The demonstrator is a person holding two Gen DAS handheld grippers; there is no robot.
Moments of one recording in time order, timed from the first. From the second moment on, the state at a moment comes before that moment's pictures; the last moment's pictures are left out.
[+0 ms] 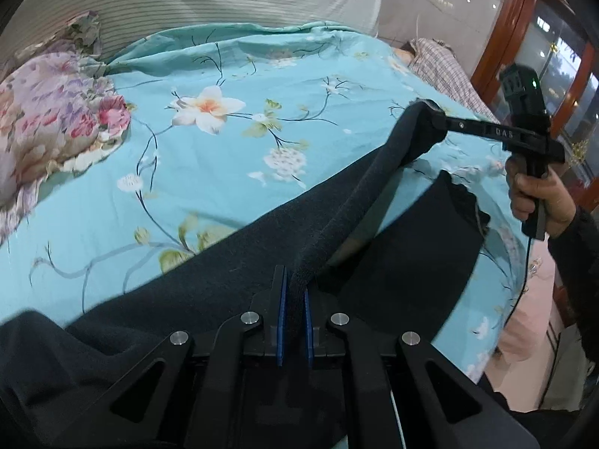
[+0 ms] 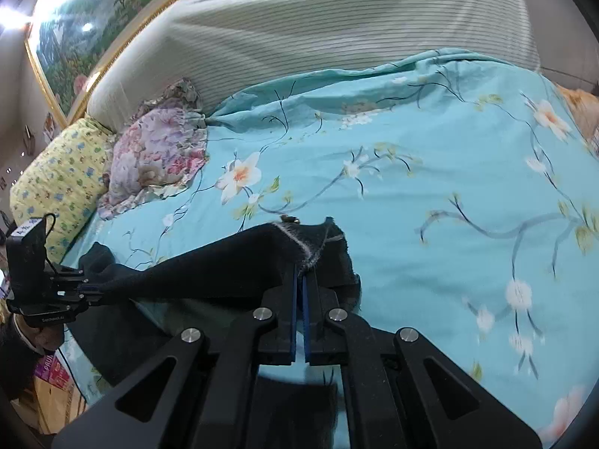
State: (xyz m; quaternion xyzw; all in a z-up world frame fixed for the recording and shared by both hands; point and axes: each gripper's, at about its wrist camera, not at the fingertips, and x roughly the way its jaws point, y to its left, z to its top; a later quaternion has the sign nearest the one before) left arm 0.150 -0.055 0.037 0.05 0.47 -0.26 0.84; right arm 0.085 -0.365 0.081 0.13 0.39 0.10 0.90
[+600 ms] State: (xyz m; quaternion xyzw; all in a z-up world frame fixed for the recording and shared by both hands) left arm 0.074 -0.055 0.020 0.03 0.45 -0.27 0.85; right arm -0.023 -0.363 0.058 0.16 0.37 0.10 0.91
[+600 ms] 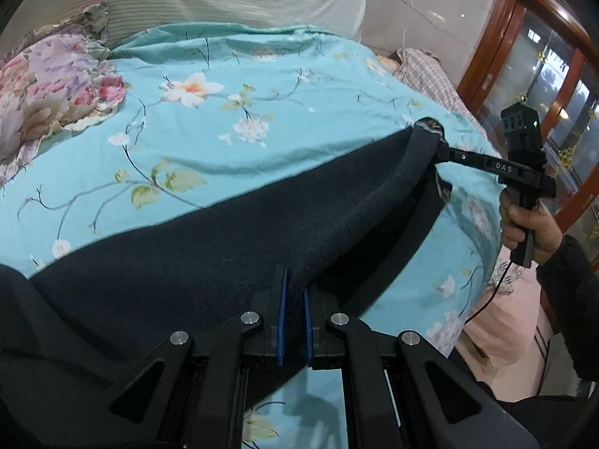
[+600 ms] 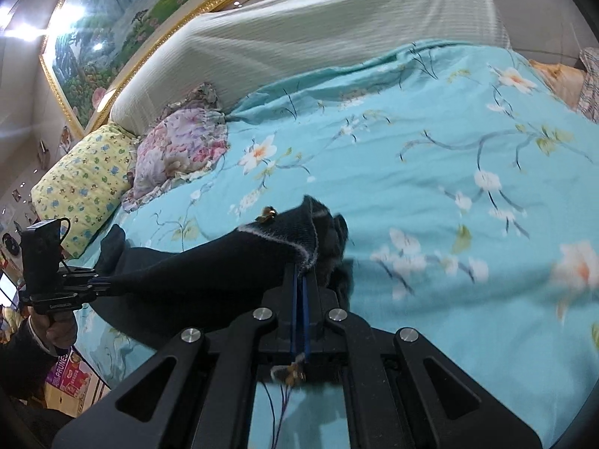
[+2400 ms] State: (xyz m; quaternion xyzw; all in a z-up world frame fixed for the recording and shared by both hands) left arm 0.097 0.150 0.045 -0.17 0.47 0.00 0.87; right arm -0.008 -0.180 0.056 0.16 0.40 0.23 0.87
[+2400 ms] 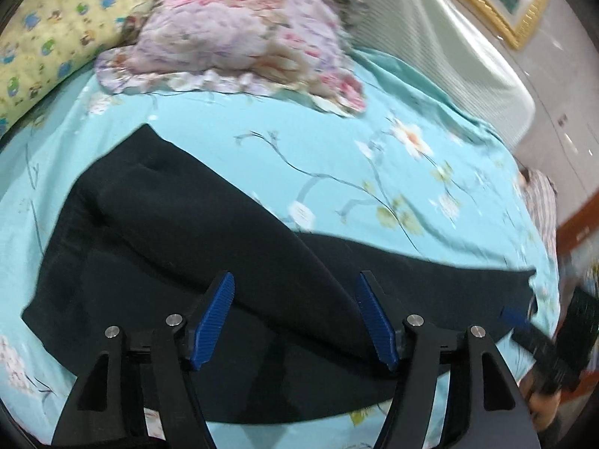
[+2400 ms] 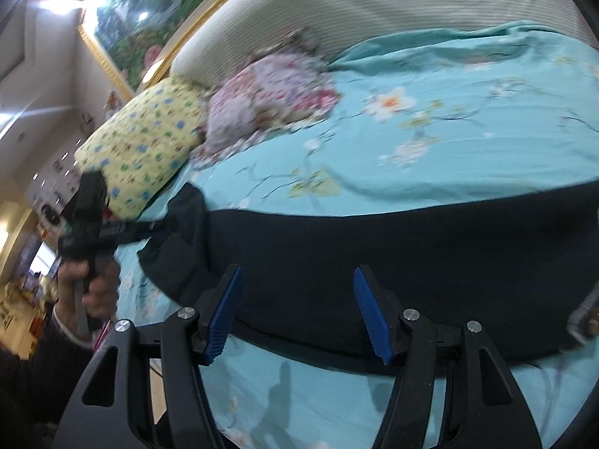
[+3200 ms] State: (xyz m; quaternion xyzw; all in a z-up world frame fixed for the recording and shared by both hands) left arm 0.218 0.185 -0.014 -0.11 0.64 0.11 0.75; right arm 0.070 0.001 0.011 0.03 0.48 0.39 0.79
